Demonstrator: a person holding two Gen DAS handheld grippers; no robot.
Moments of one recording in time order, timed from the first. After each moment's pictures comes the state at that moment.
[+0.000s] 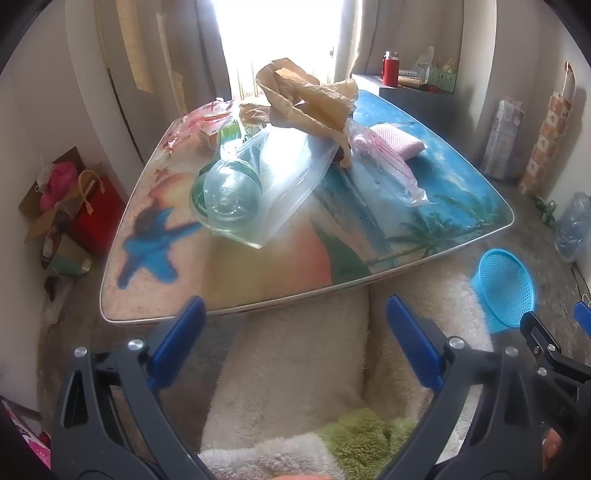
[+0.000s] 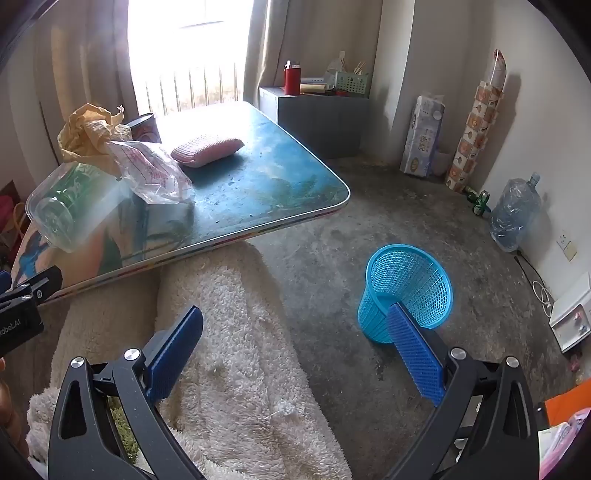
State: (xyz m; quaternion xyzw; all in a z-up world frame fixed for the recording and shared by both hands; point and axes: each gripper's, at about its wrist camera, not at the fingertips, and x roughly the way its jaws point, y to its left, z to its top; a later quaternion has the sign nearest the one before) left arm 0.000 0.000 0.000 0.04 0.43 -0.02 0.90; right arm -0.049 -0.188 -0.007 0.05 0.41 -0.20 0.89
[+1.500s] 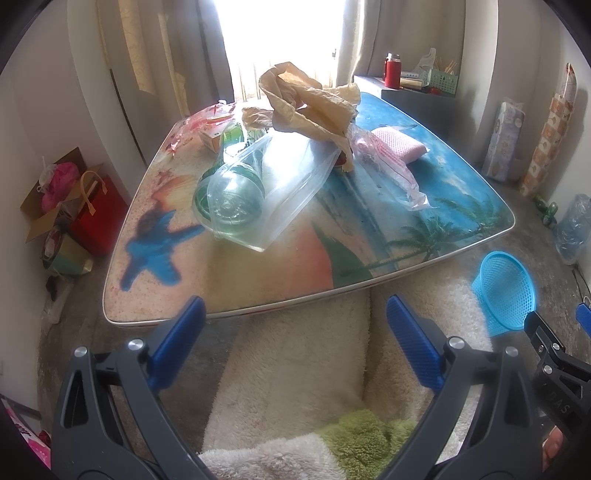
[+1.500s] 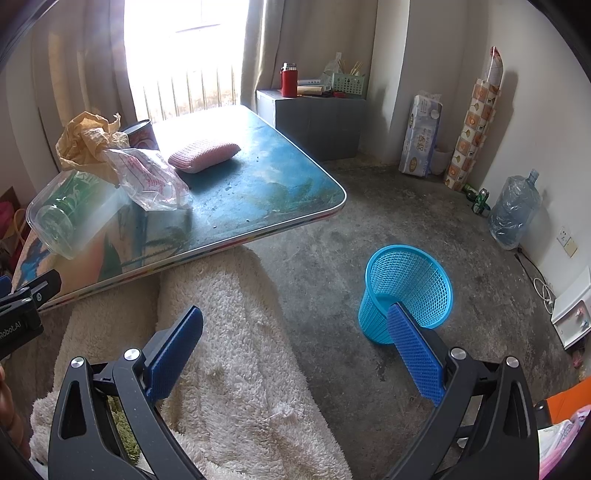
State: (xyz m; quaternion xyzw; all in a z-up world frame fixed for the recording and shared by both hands) left arm 0.003 0.001 0.004 0.04 0.42 -0.02 0.90; right arm -0.050 -0.191 -0.004 0.06 0.40 -0.20 0.89
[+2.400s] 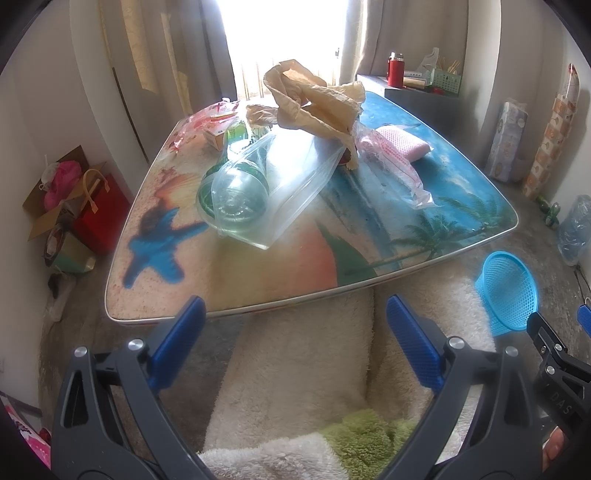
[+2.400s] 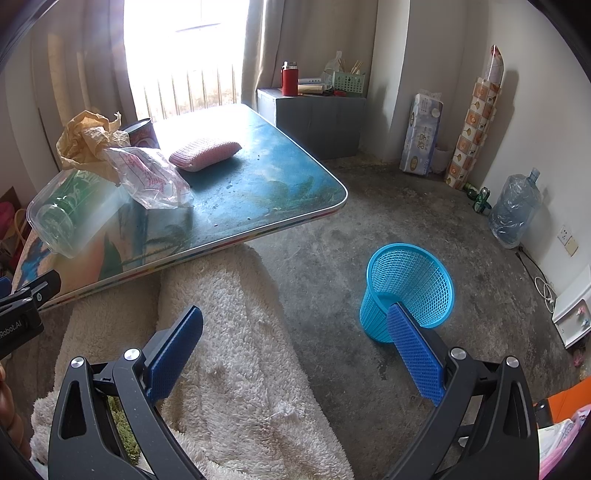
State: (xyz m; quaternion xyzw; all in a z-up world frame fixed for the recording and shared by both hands) left arm 0.002 0.005 0.005 0.04 0.42 -0.02 0.90; right arm -0.049 -0.191 -0.006 0.06 0.41 -0.20 0.89
